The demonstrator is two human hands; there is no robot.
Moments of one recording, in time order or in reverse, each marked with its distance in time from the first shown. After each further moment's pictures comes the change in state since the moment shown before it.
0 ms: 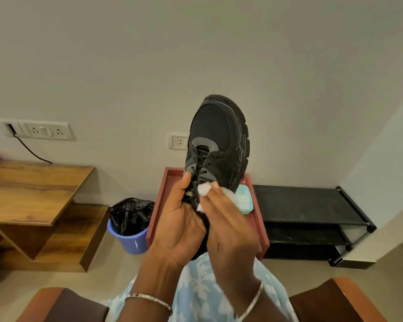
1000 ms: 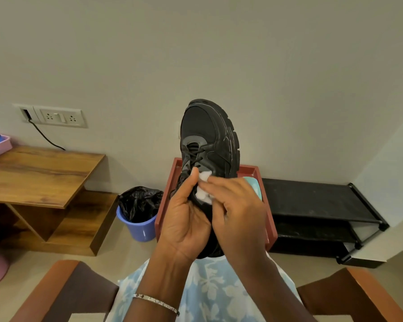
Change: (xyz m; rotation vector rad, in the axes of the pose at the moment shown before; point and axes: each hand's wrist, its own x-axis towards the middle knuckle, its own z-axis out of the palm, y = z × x) left_hand -0.017 -0.009 -0.020 -0.226 0.084 0.060; right_hand 0.018 -0.014 -0.008 0.077 -0.199 0.129
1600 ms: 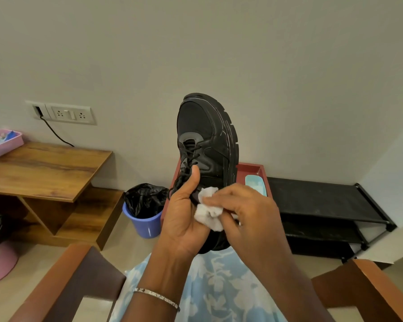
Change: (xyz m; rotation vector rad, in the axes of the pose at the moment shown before) left_hand -0.020 0.007 0.001 0.098 0.015 -0.038; right_hand -0.013 -0.003 -0.026 0.120 -0.295 -0.031
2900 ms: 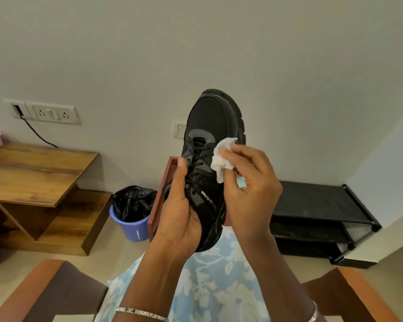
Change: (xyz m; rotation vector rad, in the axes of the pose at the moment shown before) left_hand 0.016 -0.016 0.021 0.081 -0.021 0.139; right_hand 0.045 0.034 0.011 -0.058 0.520 0.078
